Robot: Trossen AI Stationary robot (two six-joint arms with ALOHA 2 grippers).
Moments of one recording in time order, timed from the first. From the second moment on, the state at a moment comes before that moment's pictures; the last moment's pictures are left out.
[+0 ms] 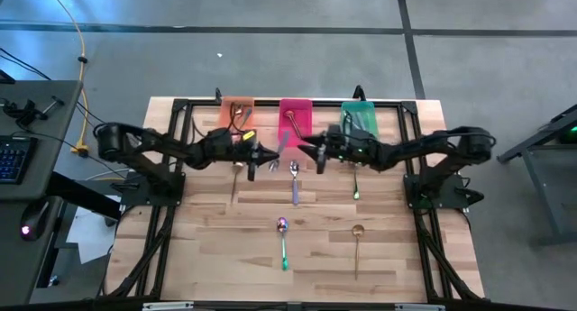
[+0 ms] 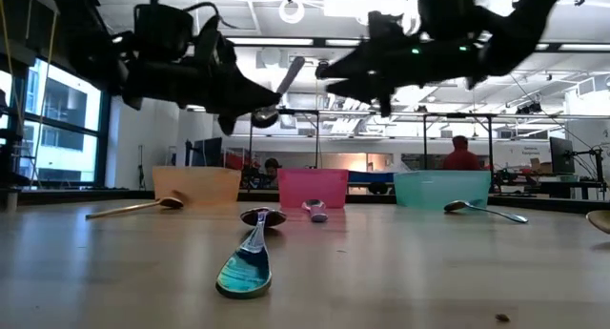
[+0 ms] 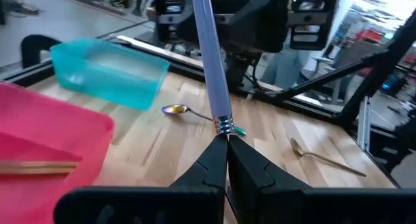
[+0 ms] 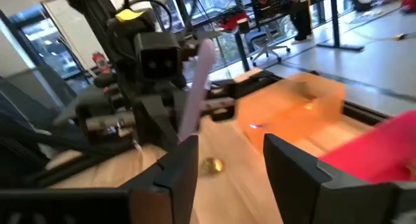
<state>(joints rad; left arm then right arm) 0.30 1.51 0.41 0.99 0.29 -0.26 -0.20 1.54 0.60 0.89 0.03 0.34</state>
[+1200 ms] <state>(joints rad) 0.46 1.64 0.50 1.04 0.31 -0.18 -0.42 1.44 0.96 0.15 0.02 0.23</state>
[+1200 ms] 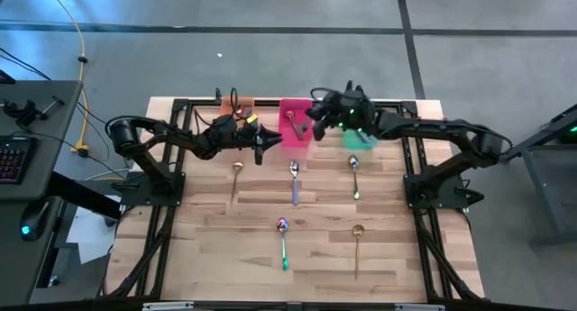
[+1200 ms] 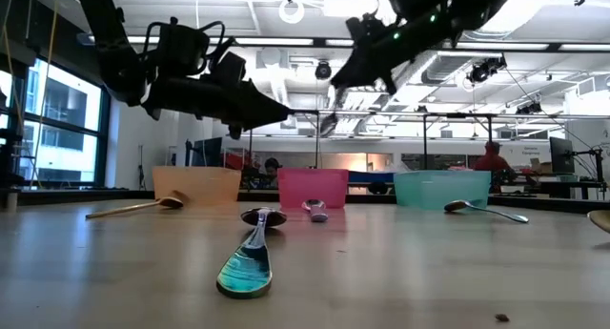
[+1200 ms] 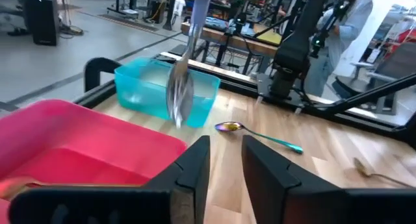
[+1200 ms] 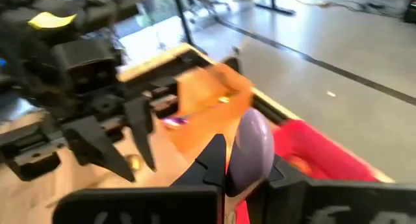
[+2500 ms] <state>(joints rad) 0.50 1.64 0.50 1.04 0.29 -0.11 -0.88 1.59 1.10 -0.73 -0.08 0.03</state>
